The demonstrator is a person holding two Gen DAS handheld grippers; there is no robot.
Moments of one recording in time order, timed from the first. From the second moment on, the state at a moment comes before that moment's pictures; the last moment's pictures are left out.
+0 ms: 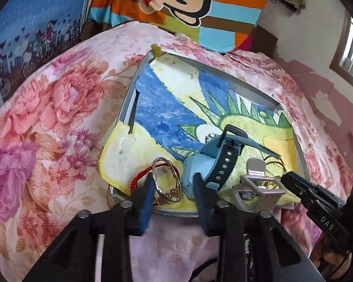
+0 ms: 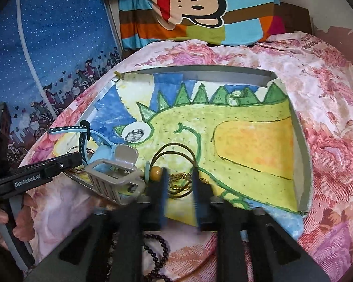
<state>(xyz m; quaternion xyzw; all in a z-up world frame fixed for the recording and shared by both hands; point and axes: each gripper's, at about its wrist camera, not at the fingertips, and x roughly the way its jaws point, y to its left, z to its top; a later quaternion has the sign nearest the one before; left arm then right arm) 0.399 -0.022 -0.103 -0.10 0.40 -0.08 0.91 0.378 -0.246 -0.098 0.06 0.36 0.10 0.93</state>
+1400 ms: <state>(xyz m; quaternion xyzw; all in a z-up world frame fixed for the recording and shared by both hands) 0.109 -0.006 0.012 -0.07 0.22 -0.04 0.97 0.110 -0.264 0.021 0.02 0.20 0.08 0.98</state>
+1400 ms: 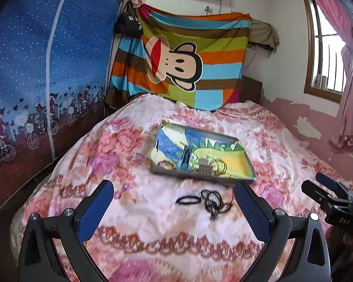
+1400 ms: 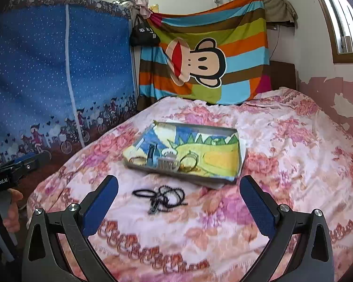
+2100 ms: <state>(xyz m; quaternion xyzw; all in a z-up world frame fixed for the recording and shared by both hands) 0.114 0.009 -0.030 -0.08 0.33 -0.03 0.94 0.110 -0.254 -0.037 0.02 0.30 0.08 0.95</state>
